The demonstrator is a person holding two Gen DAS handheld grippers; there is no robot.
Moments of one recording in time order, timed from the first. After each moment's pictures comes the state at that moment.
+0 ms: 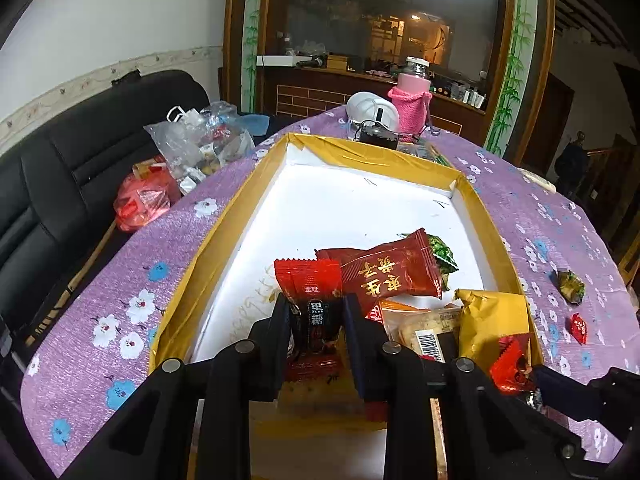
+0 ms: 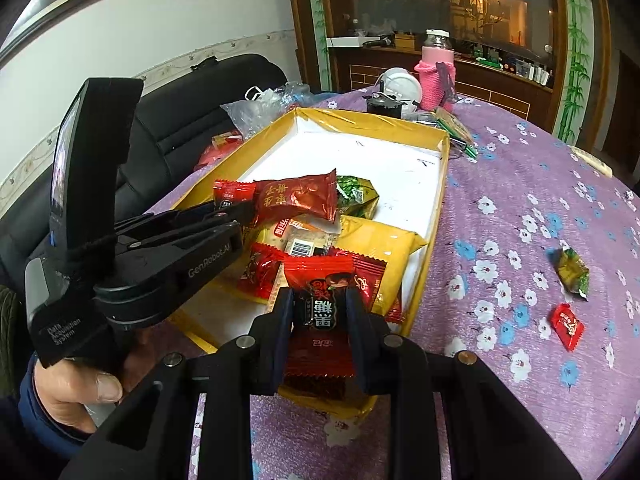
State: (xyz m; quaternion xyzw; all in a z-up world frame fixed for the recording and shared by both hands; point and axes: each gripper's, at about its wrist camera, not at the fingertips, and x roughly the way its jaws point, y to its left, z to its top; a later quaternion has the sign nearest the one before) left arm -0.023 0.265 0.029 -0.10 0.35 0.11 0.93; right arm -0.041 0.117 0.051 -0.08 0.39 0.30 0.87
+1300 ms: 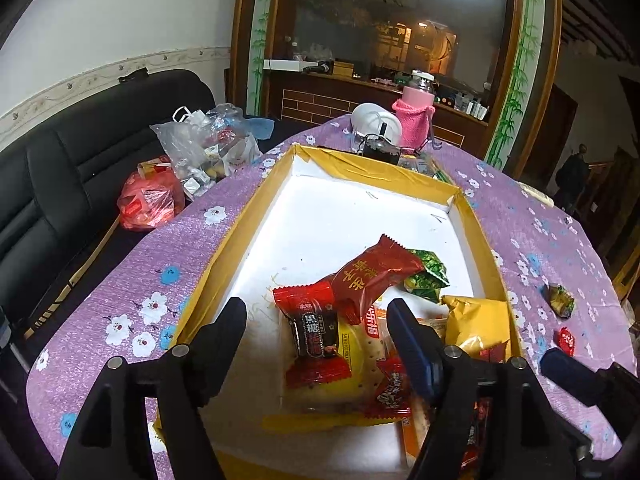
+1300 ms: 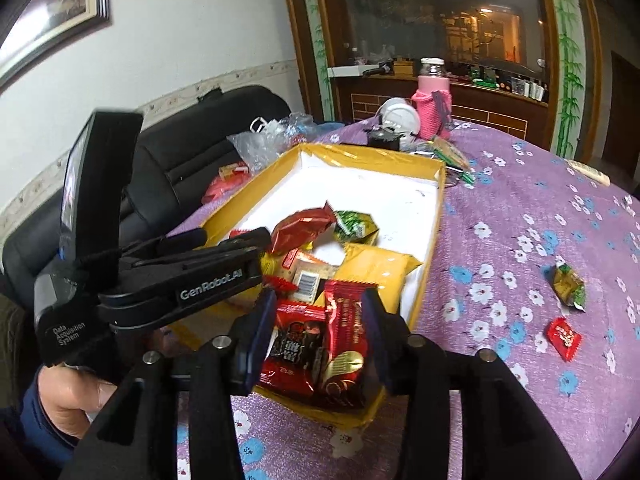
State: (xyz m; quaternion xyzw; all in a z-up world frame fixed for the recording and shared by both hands) left arm -0.033 0.270 0.045 -0.12 0.34 0.12 0.93; right arm -0.046 0.097 0.072 -0.03 0.34 0.31 0.89
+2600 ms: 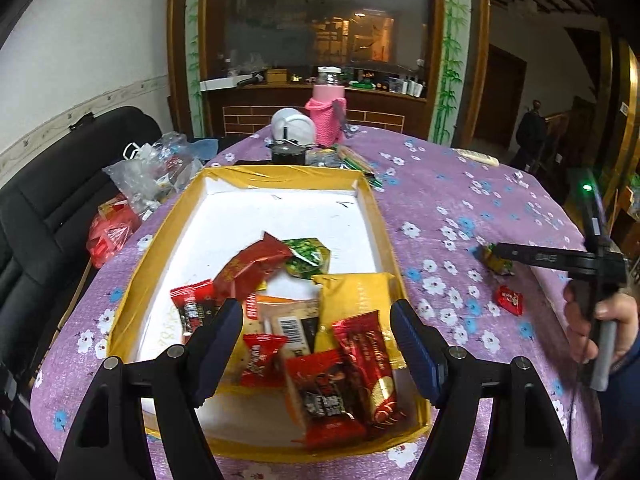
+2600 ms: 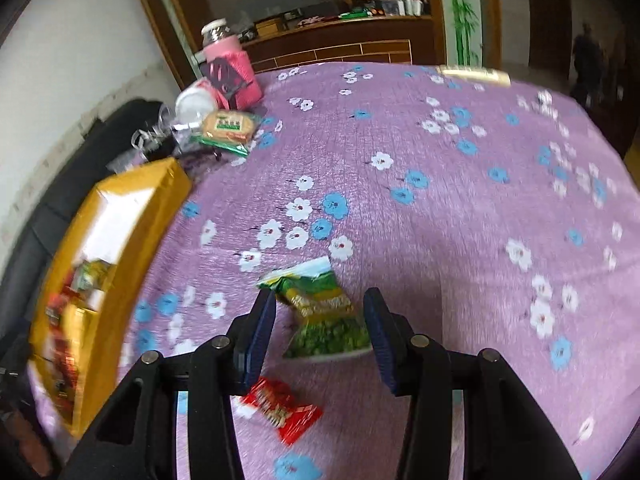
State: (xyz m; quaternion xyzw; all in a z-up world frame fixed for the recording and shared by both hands) left arm -0.040 0.181 0.069 -0.04 0.34 0.04 0.94; right arm 0.123 -0.076 0.020 0.01 0.44 0.16 0.88
